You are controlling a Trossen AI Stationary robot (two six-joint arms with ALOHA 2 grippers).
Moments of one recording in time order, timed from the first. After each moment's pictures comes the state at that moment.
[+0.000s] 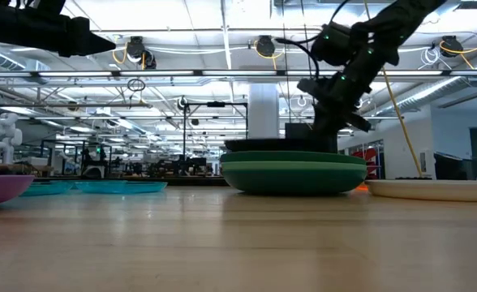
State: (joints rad) left arm 0.16 0.27 0.24 0.26 -0.62 0.46; right arm -0.46 1.36 0.78 -0.31 0.04 0.59
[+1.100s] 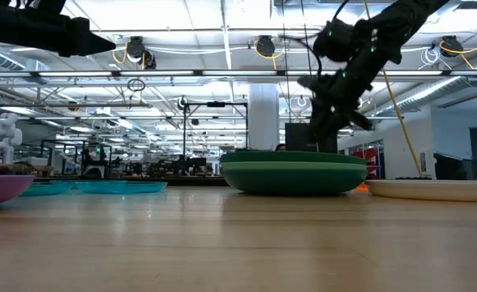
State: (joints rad) left arm 0.16 0.27 0.24 0.26 -0.62 0.47; right arm -0.46 1.33 0.77 -0.29 0.04 0.66
